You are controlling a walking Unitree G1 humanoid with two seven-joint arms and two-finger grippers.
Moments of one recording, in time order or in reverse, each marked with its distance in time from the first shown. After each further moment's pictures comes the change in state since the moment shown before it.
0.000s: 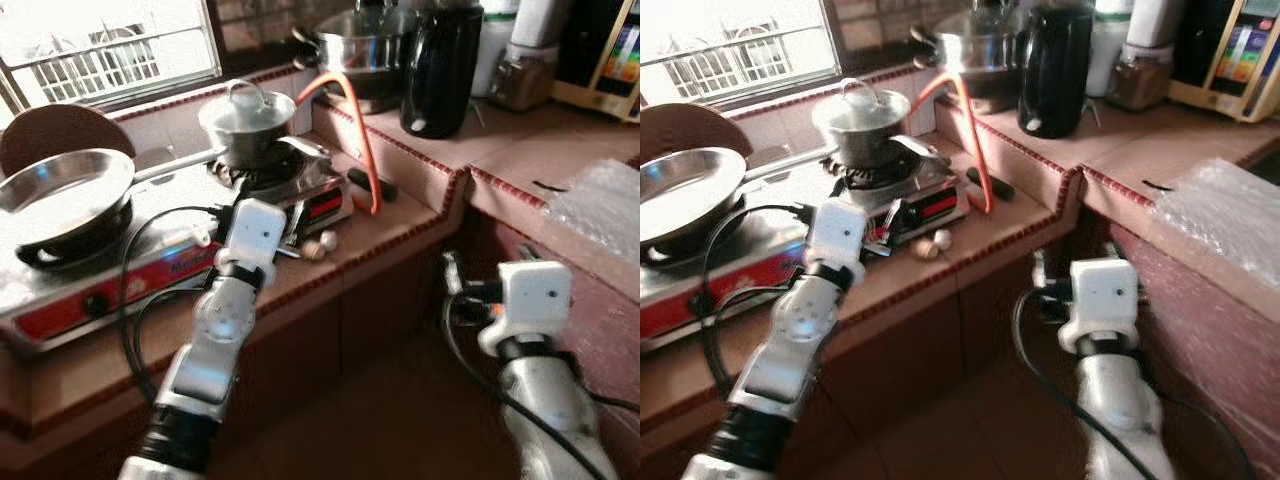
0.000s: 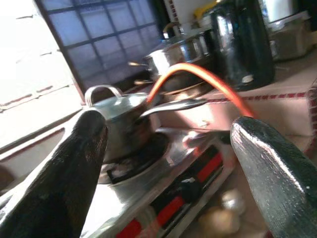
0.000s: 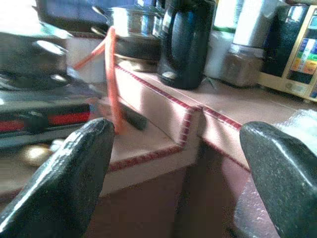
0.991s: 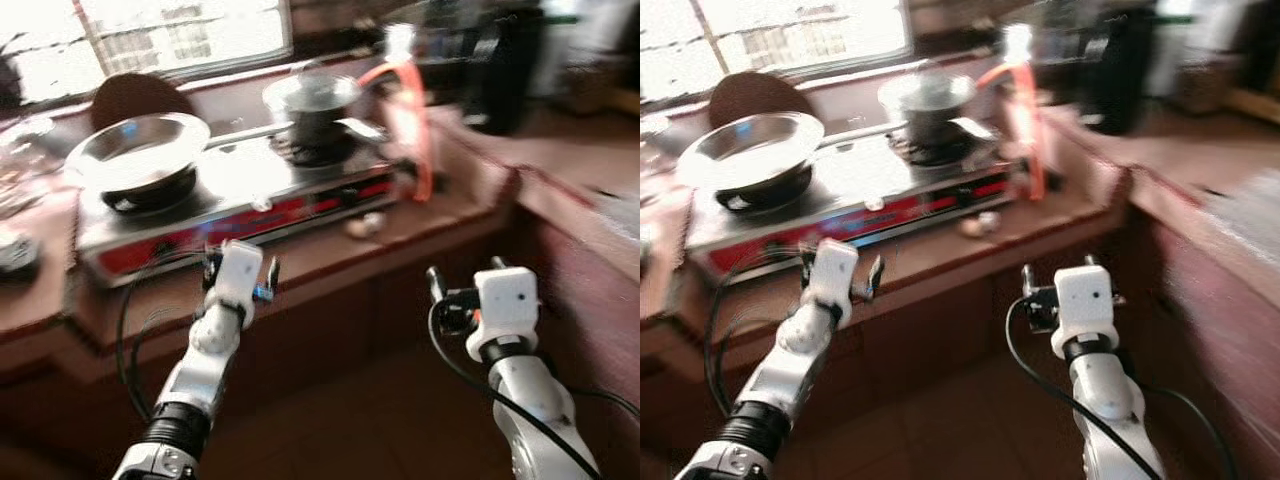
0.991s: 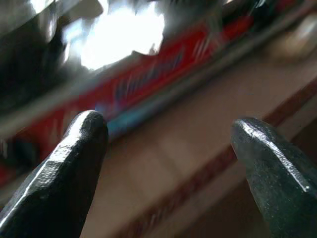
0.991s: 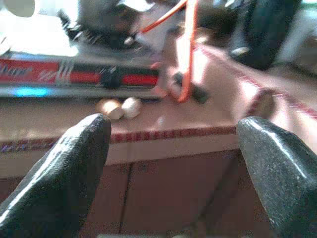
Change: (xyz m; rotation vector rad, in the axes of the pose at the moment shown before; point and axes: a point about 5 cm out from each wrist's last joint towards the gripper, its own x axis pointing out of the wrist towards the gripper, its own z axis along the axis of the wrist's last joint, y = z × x) left arm -0.021 -0.003 -0.101 -0.039 0.446 -0.010; right arm 0.013 -0.001 -0.040 -0.053 0.119 0.062
